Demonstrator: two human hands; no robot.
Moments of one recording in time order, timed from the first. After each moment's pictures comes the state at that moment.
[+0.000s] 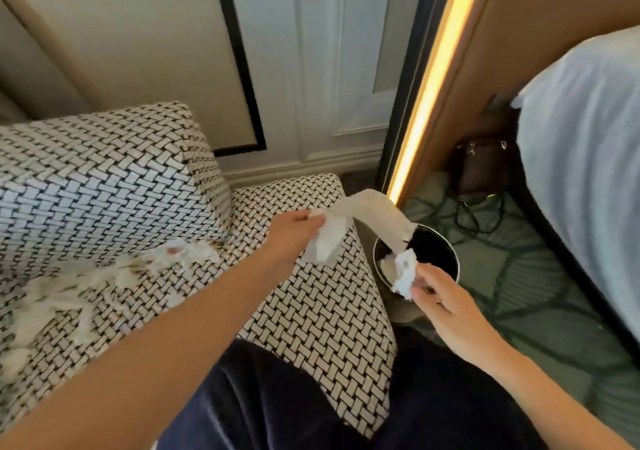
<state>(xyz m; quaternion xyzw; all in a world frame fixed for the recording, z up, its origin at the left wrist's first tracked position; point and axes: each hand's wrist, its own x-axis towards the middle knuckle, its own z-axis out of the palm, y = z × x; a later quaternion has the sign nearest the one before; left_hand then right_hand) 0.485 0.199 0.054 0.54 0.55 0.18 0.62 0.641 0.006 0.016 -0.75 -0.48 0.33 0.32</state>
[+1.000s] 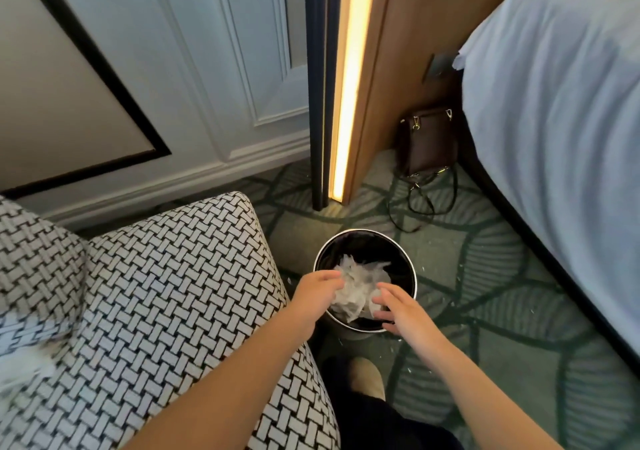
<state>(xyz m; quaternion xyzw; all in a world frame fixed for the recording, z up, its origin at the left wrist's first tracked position) 0.664 0.189 -0.090 0.52 0.53 -0.04 0.67 0.764 0.065 -0.124 -0.76 -0.08 0.49 0.41</state>
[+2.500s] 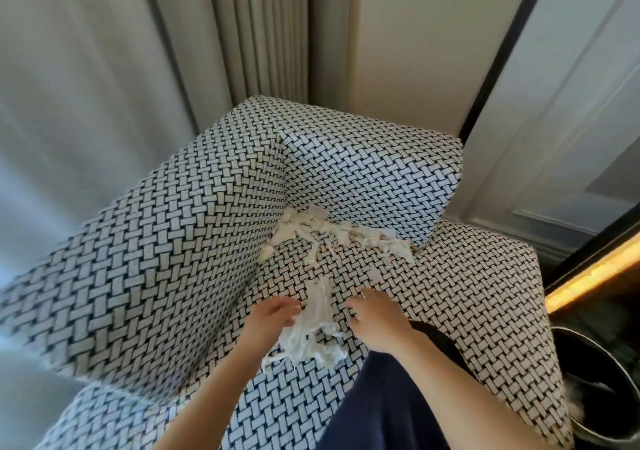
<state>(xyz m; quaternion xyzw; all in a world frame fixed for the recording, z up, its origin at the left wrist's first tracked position) 0.117 0.095 0.007 0.37 0.69 0.33 0.53 0.312 0.132 0.009 -0.58 -0.78 0.21 -0.11</state>
